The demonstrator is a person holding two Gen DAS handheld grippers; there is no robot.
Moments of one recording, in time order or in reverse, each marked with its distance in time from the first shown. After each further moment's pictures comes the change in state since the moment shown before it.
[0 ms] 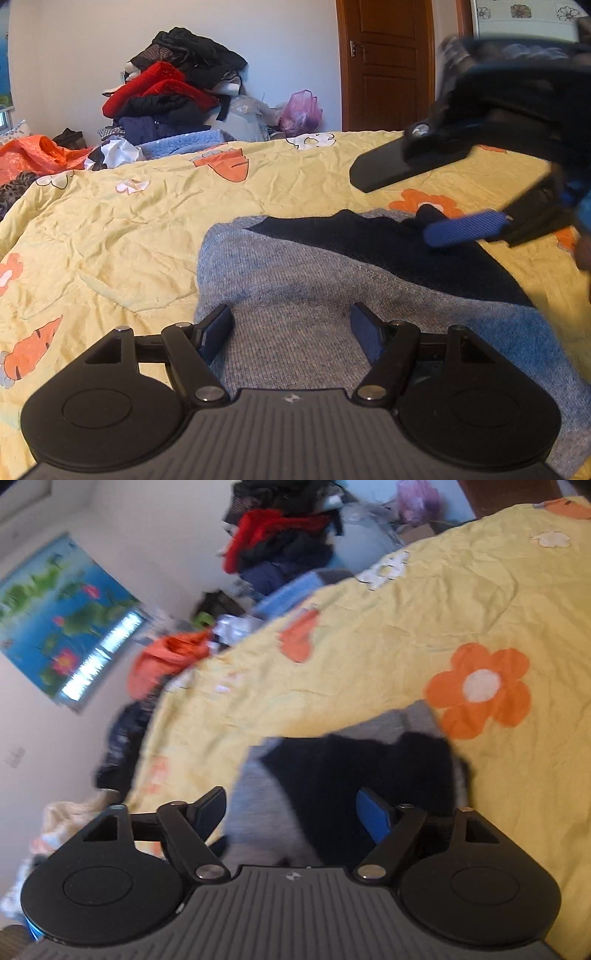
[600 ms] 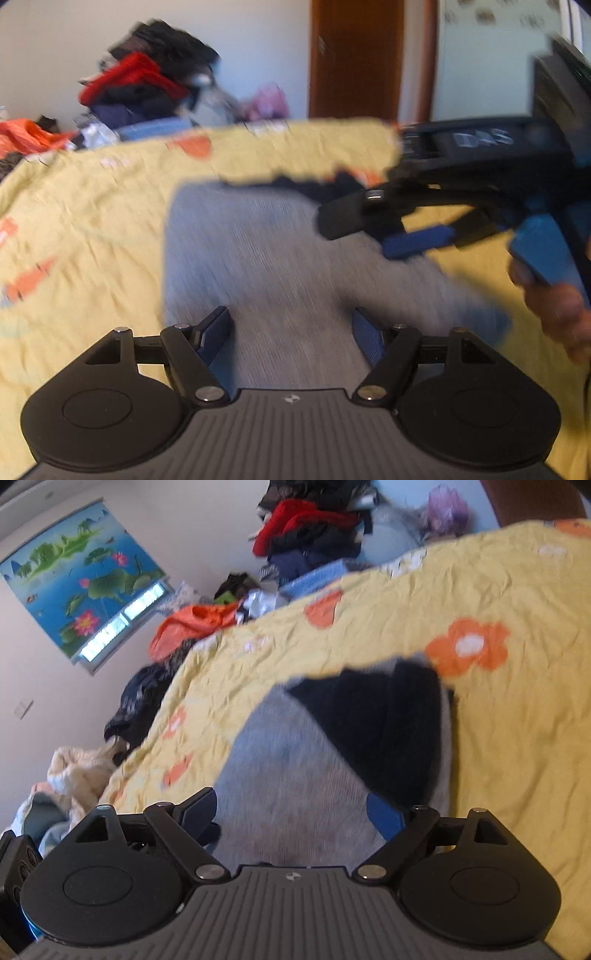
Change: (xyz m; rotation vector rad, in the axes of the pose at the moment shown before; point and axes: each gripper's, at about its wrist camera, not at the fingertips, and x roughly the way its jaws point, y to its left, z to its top) left arm -0.078 -0.027 -0.056 0.018 0.042 -0.116; right arm -0.057 0.006 -0.070 -0.125 0.071 -0.020
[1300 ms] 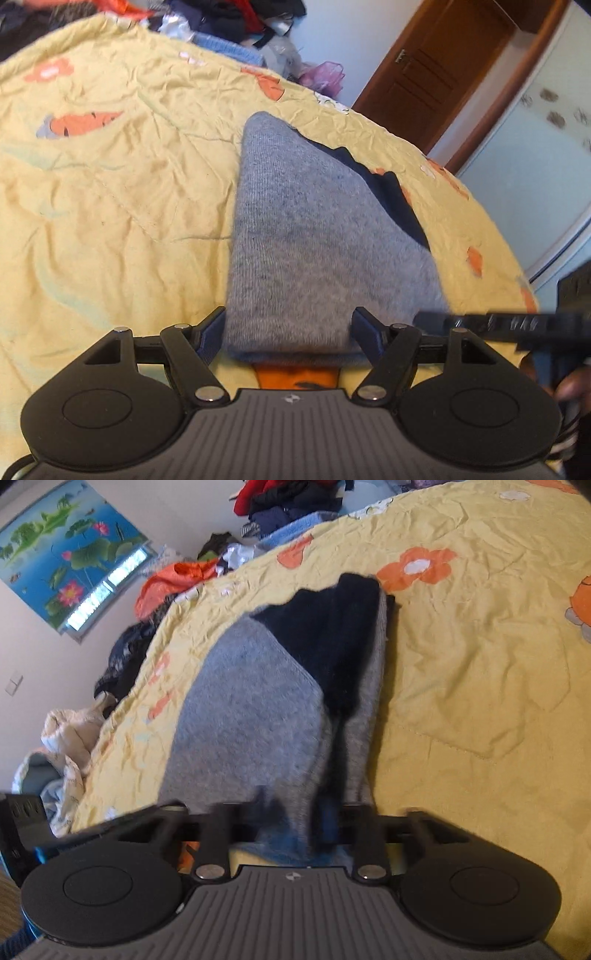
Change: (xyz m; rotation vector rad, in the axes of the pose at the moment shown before) left arm -0.040 0.069 -0.030 -0.523 0.094 -0.143; right arm -0.028 -0.018 -0.040 0.025 0.140 -0.047
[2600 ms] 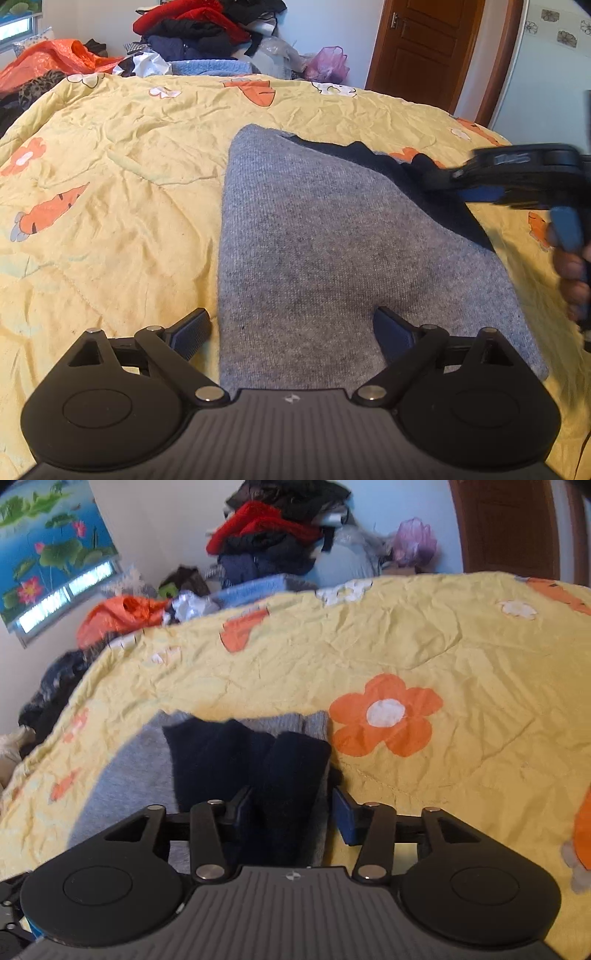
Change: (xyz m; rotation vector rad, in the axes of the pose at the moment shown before) left arm 0.056 -0.041 0.029 0.258 0.000 0.228; right arm 0.042 -0.013 0.108 -0.135 -0.217 -0.233
